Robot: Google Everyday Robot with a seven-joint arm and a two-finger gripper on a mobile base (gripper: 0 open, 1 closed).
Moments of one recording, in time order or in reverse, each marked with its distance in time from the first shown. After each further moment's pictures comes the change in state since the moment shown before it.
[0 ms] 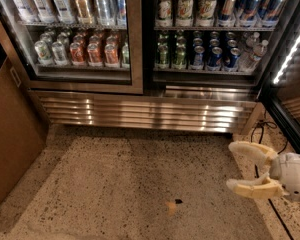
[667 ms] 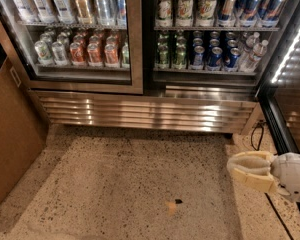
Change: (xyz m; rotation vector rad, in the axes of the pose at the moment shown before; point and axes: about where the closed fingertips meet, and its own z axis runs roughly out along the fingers) arm 0.000 0.000 0.000 0.000 0.000 0.000
